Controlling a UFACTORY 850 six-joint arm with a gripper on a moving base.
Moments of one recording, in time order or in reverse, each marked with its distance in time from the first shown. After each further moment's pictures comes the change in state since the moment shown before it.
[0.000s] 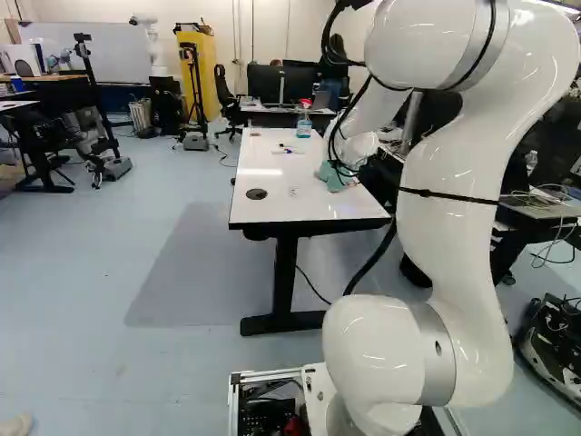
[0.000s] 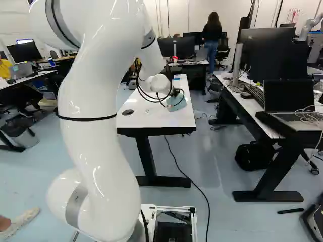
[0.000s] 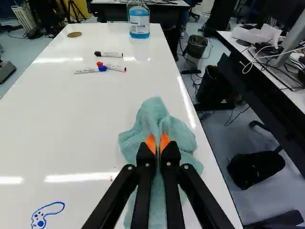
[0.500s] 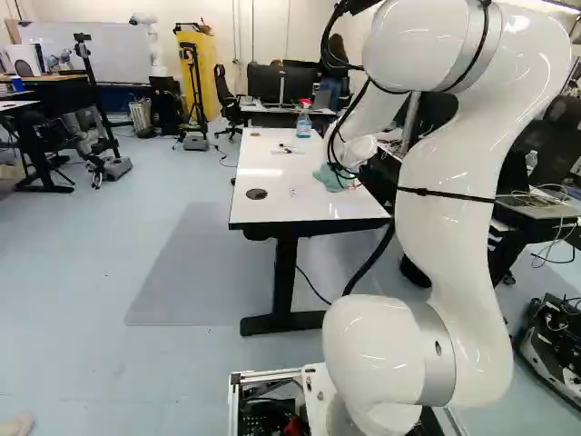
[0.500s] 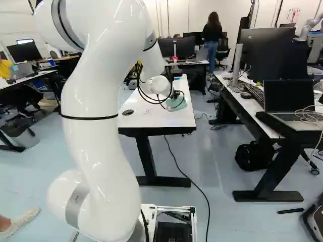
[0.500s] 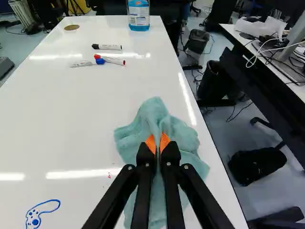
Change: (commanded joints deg) arm 0.0 -0.8 -0.1 0.0 -1.4 0.0
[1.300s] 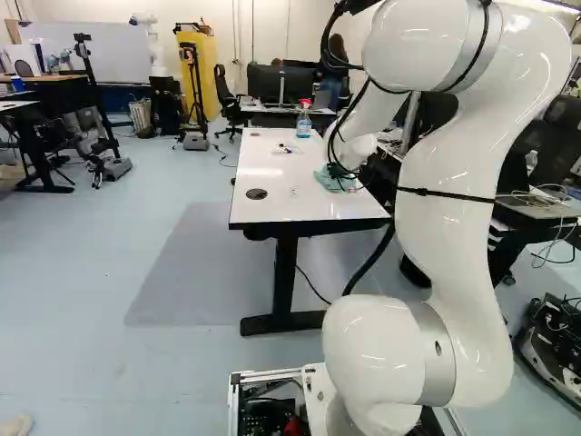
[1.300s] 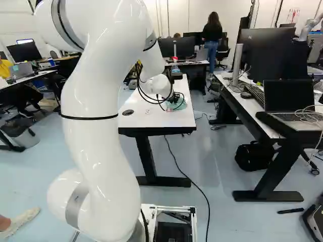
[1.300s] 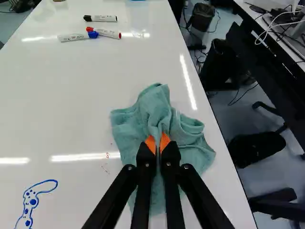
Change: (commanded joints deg) arm 0.0 0.0 0.0 0.0 -6.9 0.0
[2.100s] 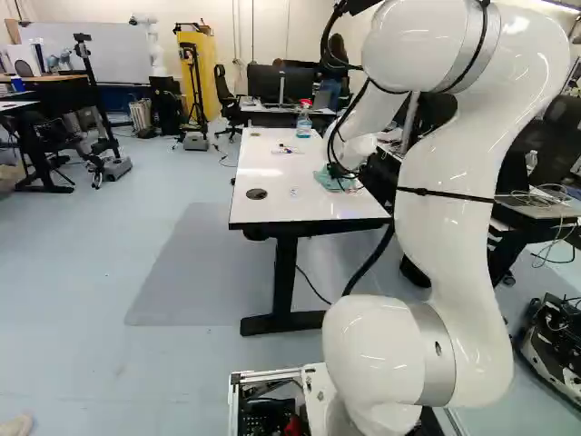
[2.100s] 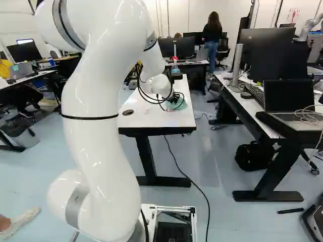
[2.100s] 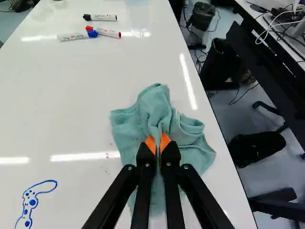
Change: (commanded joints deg) arm 0.1 -0.9 -1.1 0.0 -0.1 0.0
